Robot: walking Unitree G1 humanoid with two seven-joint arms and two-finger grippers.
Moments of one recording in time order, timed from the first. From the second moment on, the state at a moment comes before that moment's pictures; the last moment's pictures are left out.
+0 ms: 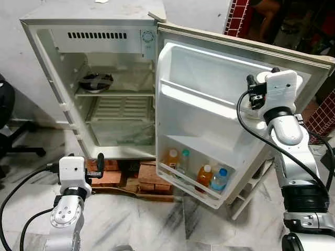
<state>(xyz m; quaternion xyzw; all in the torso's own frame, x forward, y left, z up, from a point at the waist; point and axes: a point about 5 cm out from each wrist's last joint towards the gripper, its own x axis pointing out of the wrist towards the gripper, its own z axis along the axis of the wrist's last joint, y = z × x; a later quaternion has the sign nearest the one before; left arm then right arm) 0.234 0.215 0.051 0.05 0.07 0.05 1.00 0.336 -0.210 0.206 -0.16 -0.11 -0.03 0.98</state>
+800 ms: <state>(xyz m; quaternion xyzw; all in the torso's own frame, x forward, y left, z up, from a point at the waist) 0.239 0.209 0.046 0.06 0.08 0.05 0.99 0.322 -0.252 0.274 -0.18 -0.30 -0.17 0.92</state>
